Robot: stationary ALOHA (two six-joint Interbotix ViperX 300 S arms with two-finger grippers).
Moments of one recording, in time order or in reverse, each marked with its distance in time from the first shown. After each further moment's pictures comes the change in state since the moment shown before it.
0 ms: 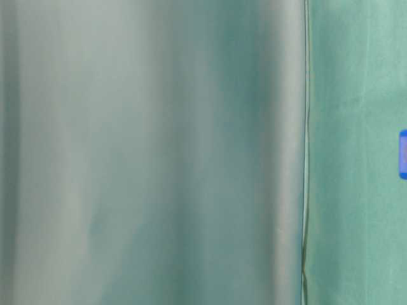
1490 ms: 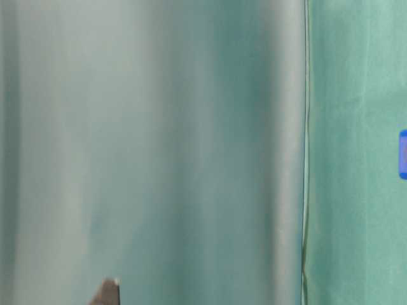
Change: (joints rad) left arm 0.006 0.327 -0.166 0.000 -0.058 -0.002; right arm -0.037 0.014 -0.009 0.021 0.003 0.003
